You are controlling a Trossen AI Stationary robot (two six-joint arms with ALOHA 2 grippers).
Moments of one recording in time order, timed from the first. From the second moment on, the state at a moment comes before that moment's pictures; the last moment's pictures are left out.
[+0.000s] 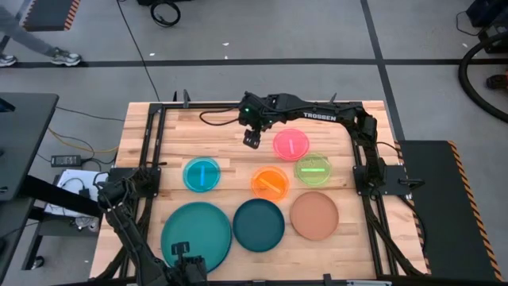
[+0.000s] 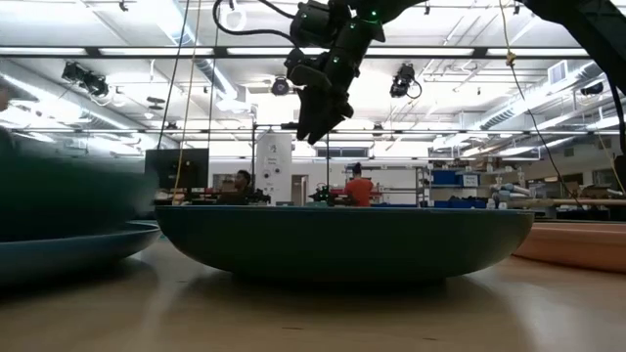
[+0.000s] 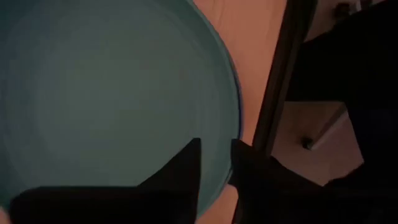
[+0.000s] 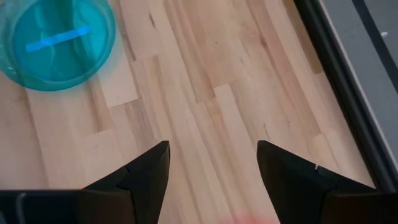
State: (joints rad) left arm -1.02 2.04 1.78 -1.22 -0.27 -1.21; right arm -0.30 2.03 1.90 -0.89 0.04 0.03
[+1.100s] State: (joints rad) left arm -1.00 2.00 1.78 -1.48 -0.56 -0.85; right arm 0.00 2.01 1.76 -1.05 0.03 0.04
